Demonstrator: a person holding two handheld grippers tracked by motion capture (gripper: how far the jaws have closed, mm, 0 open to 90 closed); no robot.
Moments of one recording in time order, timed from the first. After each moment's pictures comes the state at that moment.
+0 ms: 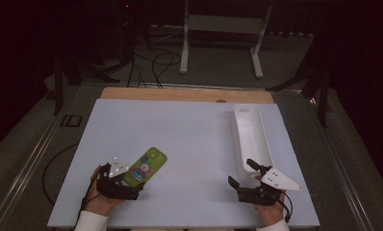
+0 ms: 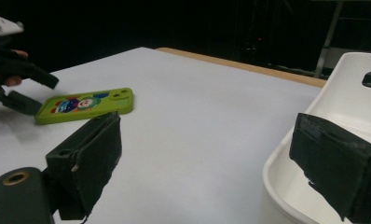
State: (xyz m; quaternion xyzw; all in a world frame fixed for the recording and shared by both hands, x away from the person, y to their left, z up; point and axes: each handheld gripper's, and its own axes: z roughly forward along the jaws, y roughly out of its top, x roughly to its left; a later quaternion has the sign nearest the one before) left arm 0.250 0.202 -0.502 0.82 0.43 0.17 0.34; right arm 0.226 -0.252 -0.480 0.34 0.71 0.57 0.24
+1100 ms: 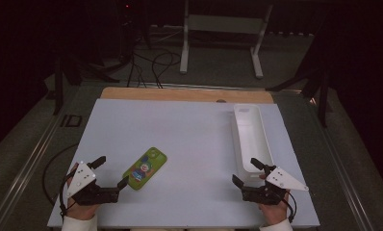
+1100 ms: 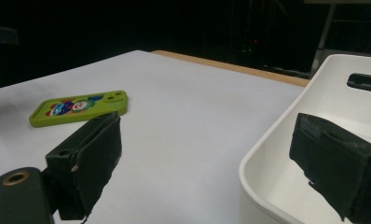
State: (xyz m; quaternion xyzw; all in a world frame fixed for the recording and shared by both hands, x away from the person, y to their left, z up) left arm 0.217 0.244 -0.469 0.73 0.37 0.26 0.51; right arm 0.226 -0.262 -0.478 0.35 0.70 0.57 0.24
